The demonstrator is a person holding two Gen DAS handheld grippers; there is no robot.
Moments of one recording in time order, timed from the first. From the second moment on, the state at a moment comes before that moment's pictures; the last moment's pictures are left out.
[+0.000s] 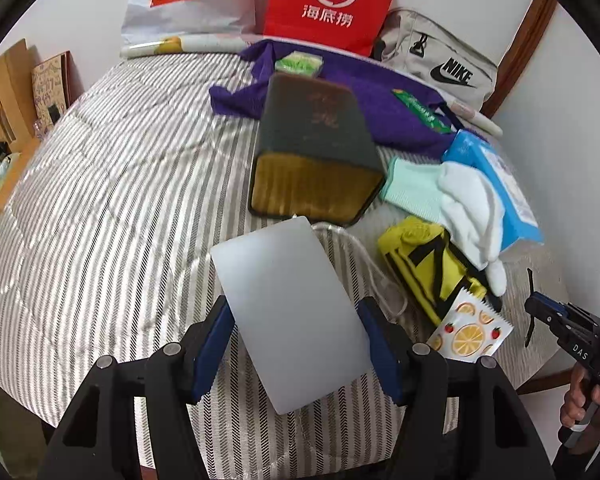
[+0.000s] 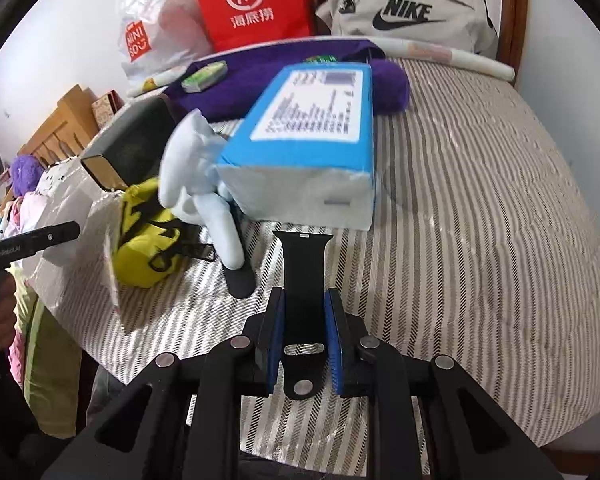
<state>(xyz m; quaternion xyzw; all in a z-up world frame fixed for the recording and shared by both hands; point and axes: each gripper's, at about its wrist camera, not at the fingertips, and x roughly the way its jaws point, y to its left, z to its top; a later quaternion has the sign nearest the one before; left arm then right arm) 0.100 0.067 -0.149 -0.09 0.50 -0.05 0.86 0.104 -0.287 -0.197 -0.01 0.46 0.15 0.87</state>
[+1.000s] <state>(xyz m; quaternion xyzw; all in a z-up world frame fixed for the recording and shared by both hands) 0.183 0.058 -0.054 -0.07 0.44 -0.06 0.89 0.191 -0.263 -0.095 -0.01 0.40 0.19 0.90</state>
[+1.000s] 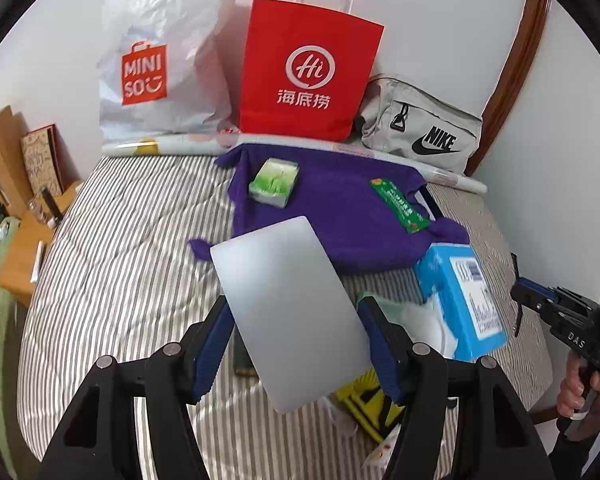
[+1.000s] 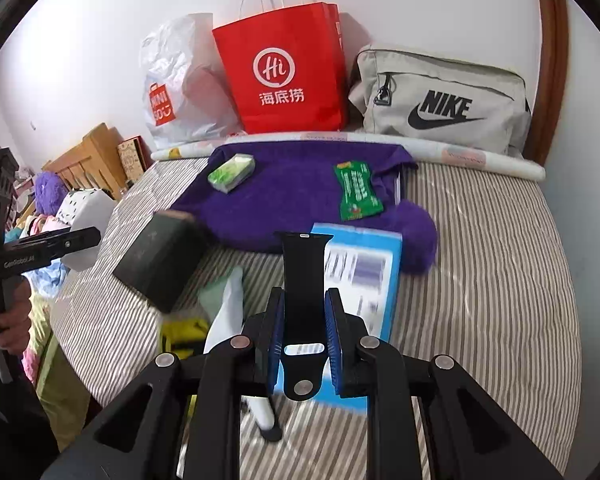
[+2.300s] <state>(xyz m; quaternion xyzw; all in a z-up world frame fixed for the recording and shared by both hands) 0.356 0.058 -0.097 -0.06 0.50 -0.08 0.86 0.369 -0.235 -0.128 -0.05 0.45 0.16 0.88</state>
